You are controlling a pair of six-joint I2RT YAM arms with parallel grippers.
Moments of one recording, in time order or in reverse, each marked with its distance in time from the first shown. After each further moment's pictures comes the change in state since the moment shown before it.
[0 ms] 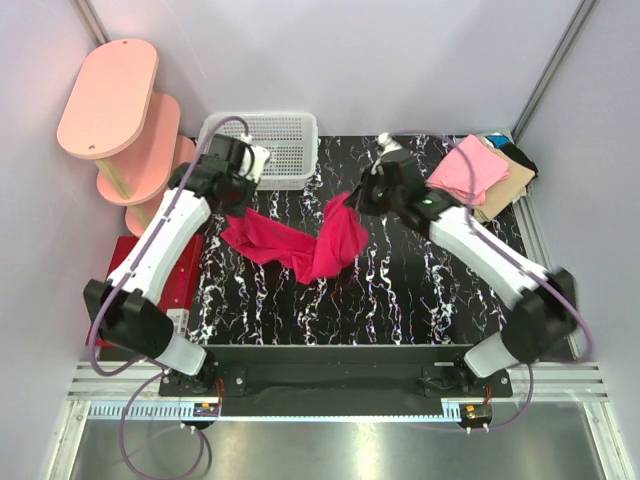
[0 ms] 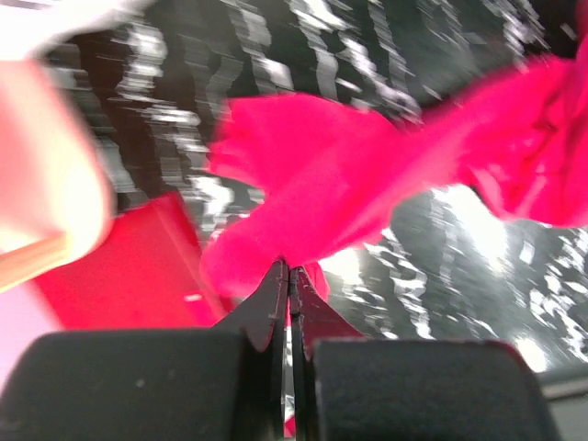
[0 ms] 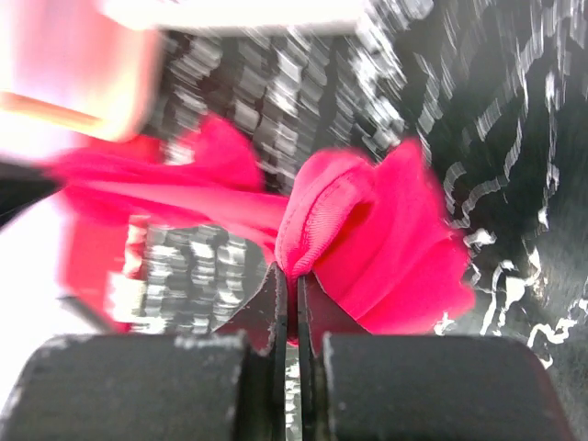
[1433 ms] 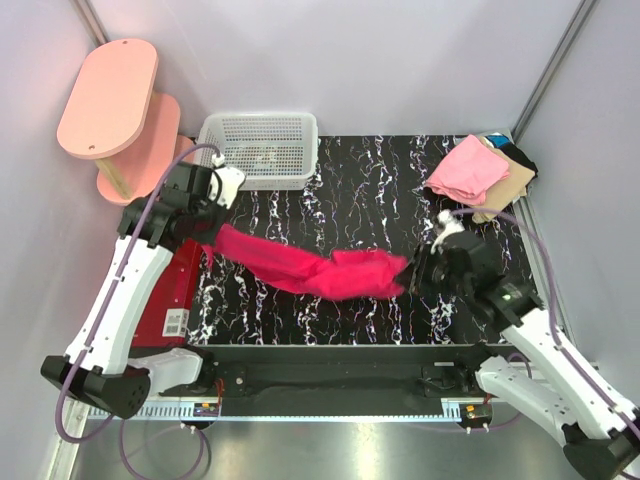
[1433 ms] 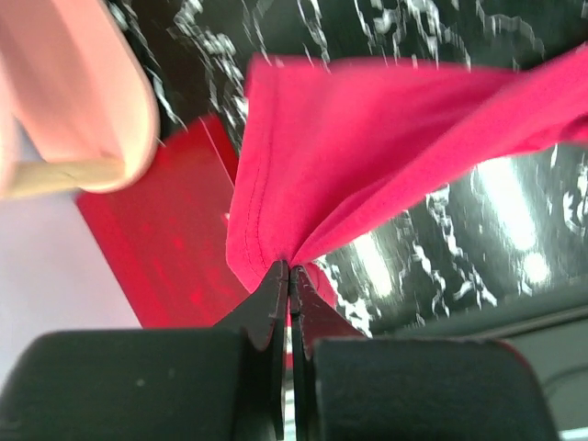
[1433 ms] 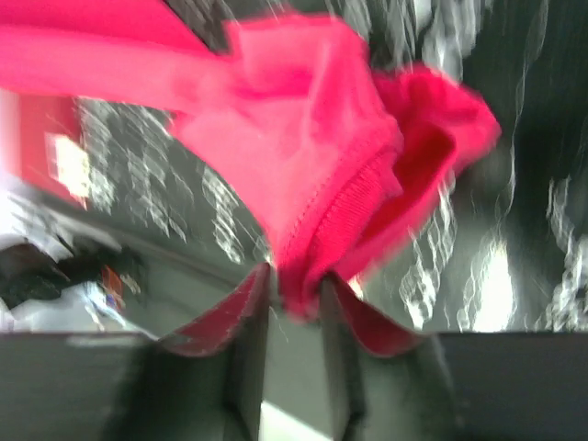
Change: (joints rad) left arm 0.021 -0.317 -0.054 -0.176 -0.039 0.082; right arm -0.002 -0.776 -0.450 -0.351 0.019 0.050
